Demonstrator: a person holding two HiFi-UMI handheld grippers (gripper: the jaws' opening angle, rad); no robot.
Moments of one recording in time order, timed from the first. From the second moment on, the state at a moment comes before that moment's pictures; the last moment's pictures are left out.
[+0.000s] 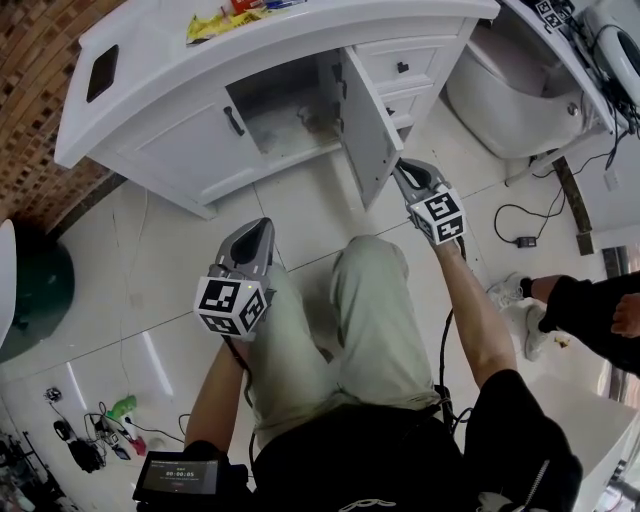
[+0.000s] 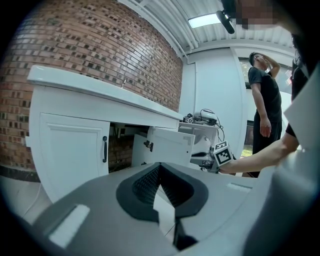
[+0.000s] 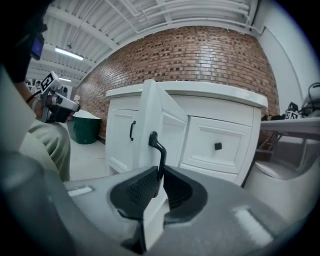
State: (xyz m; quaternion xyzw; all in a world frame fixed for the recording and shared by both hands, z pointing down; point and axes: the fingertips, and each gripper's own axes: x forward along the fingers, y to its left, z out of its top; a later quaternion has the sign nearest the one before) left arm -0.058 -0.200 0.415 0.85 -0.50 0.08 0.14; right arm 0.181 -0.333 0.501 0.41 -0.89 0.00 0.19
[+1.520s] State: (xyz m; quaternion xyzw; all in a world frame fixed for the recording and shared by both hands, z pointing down) left arm -0.028 0.096 0.377 0.84 -0.53 0.03 0.09; right arm 0.092 0.072 0.393 0.32 -0.94 0.07 0.11
